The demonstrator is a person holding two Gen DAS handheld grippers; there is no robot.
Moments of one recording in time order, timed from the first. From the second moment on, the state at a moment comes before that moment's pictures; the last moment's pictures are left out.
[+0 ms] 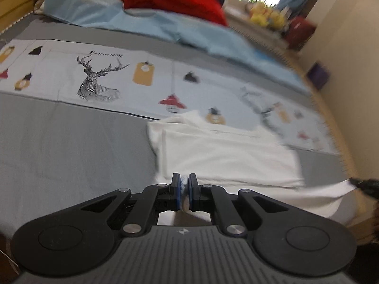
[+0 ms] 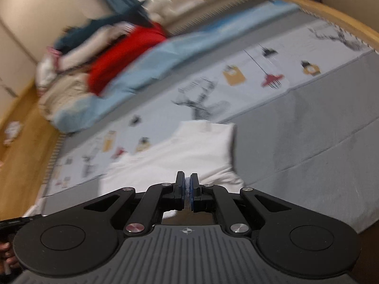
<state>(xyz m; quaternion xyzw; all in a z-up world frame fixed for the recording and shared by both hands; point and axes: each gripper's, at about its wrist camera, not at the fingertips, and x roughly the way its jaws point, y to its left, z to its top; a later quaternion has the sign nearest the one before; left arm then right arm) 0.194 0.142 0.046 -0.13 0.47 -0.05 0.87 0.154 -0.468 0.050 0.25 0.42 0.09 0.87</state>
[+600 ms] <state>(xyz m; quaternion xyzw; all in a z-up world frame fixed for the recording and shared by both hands) 0.306 0.158 -0.047 -0.14 0.53 0.03 0.84 0.295 -0.445 -0.050 0.21 0.44 -0.05 0.87</state>
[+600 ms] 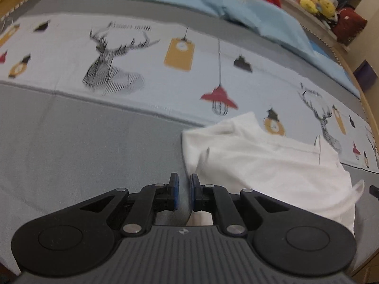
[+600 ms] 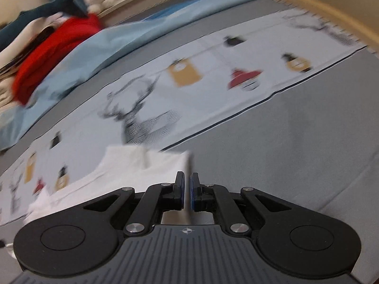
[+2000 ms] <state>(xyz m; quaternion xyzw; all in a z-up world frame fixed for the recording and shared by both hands) 0.351 0.139 -0.061 -0.17 0.42 0.03 0.89 0.346 -0.394 -0.057 0.12 0.33 0.02 0.93</state>
